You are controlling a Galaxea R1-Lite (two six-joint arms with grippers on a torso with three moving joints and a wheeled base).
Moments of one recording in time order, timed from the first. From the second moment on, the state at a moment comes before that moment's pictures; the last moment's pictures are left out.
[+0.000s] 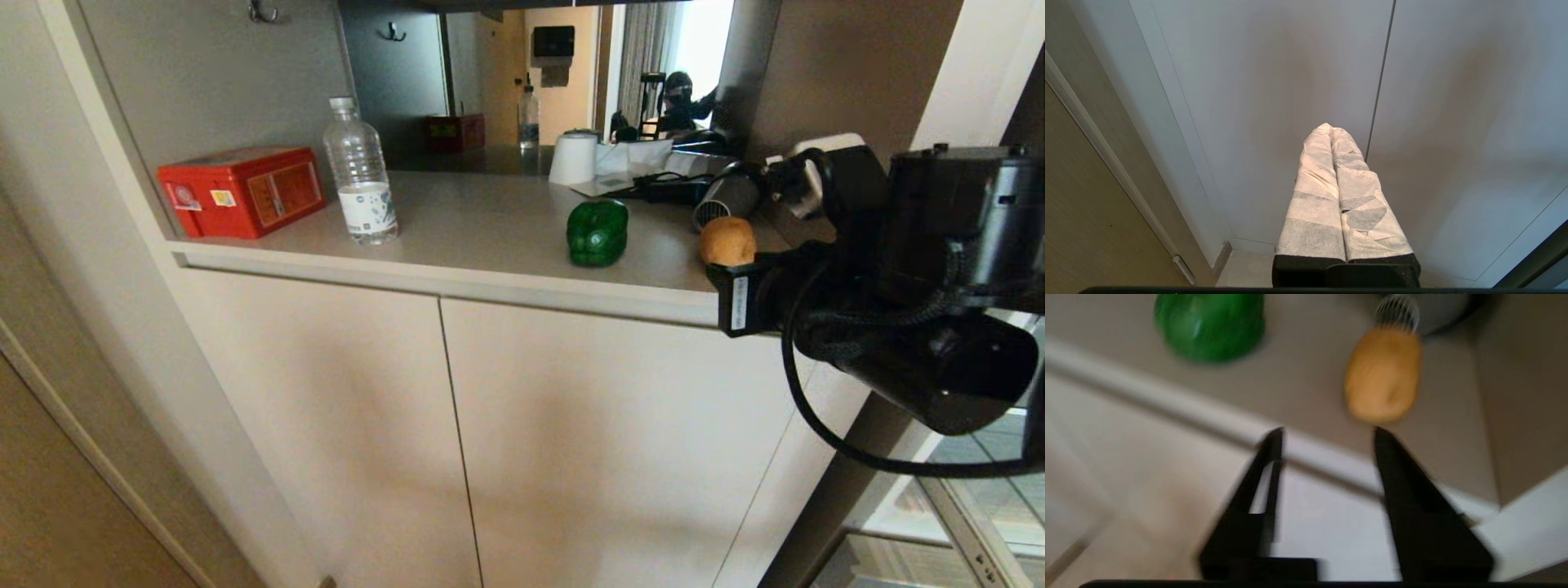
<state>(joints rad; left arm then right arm) 0.00 0.00 0.00 0.00 0.00 0.00 0.66 1.56 -1.01 -0.44 -0.62 -0.04</state>
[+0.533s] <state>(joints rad) 0.00 0.00 0.00 0.00 0.00 0.00 0.63 1.71 -1.27 -0.33 -0.72 -0.06</state>
